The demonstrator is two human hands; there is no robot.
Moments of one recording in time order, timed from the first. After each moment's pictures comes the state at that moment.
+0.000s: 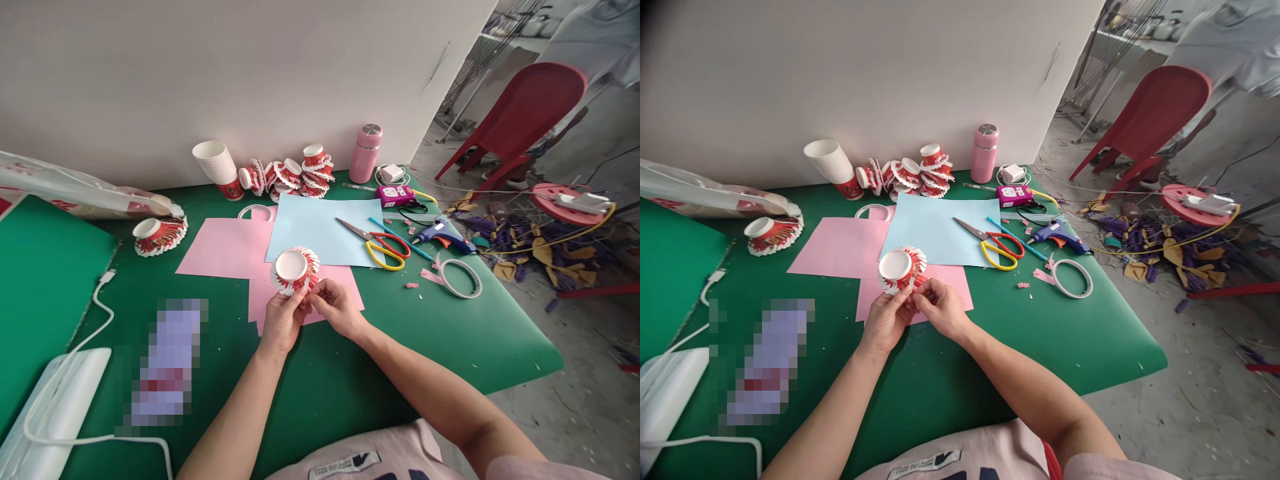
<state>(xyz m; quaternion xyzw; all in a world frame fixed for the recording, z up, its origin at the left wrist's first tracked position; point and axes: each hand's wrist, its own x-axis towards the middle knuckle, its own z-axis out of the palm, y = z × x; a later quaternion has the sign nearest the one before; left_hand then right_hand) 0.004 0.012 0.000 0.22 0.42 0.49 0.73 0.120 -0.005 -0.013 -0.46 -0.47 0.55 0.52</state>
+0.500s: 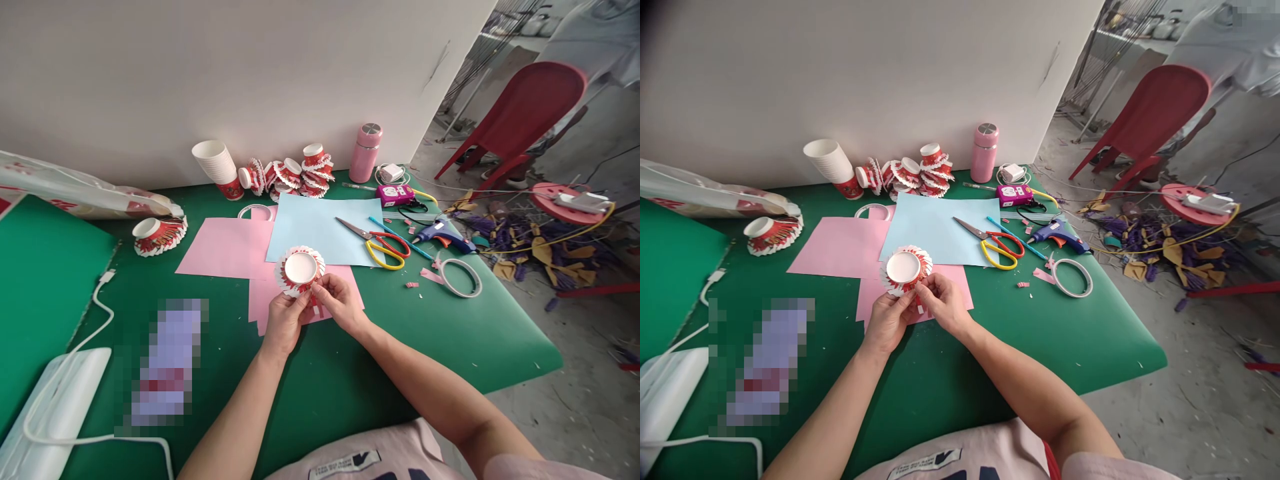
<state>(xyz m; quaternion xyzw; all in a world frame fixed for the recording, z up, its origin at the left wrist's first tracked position) 0.005 0.008 -0.006 0.26 0.42 0.50 0.71 0.121 -0.001 -0.008 -0.48 -0.45 0.53 0.54</state>
